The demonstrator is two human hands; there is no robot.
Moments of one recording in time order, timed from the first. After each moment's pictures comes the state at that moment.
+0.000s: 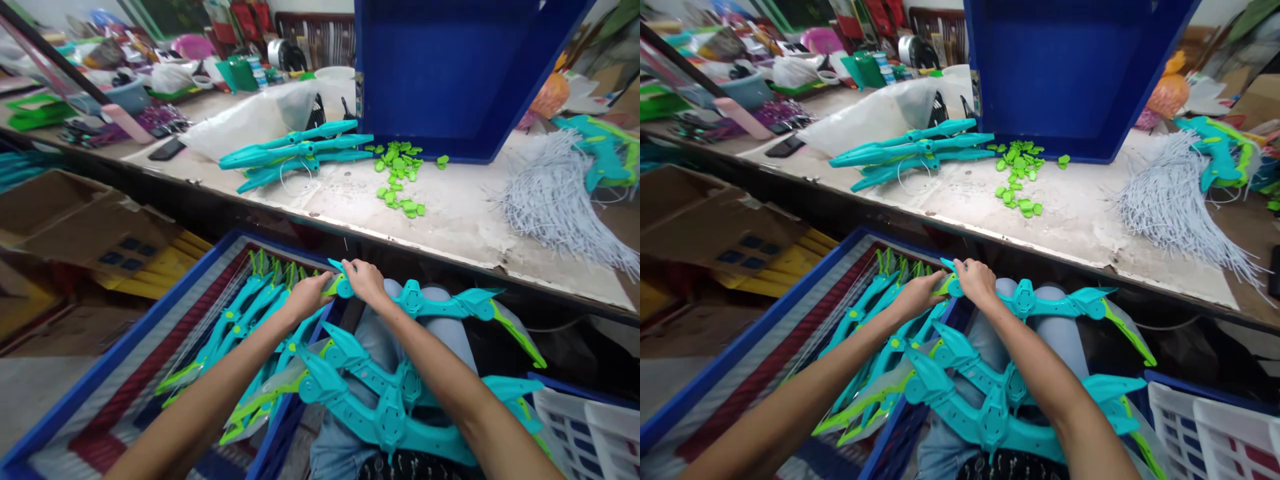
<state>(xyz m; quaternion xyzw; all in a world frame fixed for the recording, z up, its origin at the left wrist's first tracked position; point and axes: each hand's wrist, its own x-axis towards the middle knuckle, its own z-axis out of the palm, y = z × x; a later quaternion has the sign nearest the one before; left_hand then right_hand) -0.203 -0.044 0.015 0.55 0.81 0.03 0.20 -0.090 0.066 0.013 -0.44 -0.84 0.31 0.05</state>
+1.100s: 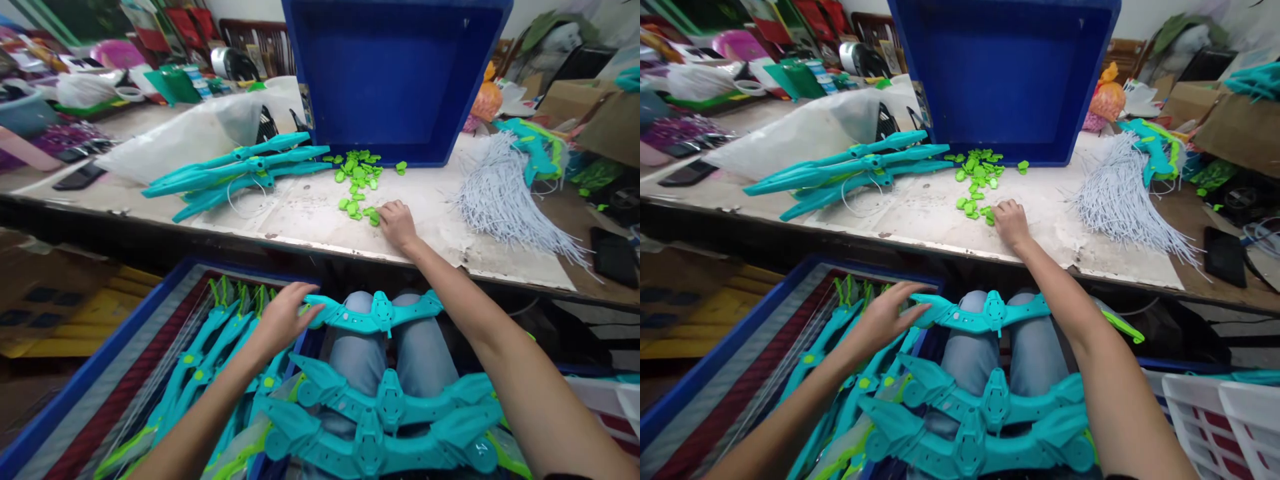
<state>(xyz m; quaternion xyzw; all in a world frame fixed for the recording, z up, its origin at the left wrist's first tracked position) -0.184 -0.021 0.037 0.62 0.74 0.18 0.16 -0.021 0.258 0.042 -0.34 -0.92 0.03 0.20</state>
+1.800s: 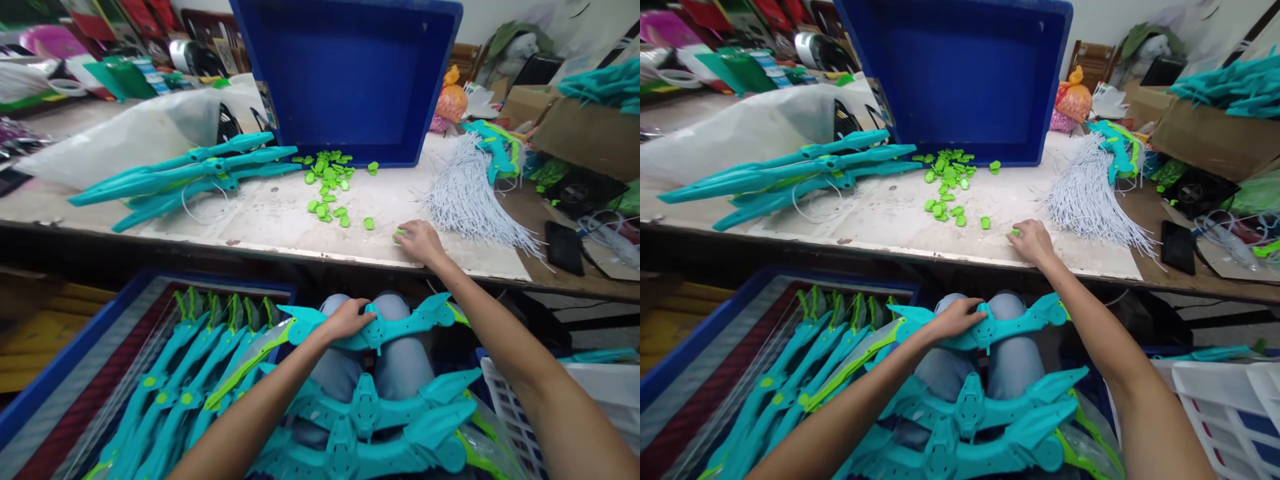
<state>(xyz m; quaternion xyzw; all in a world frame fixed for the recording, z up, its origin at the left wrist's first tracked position) -0.052 0.068 0.005 0.60 0.66 0.13 0.44 0.102 0.257 0.053 -0.45 -0.87 0.07 0.16</state>
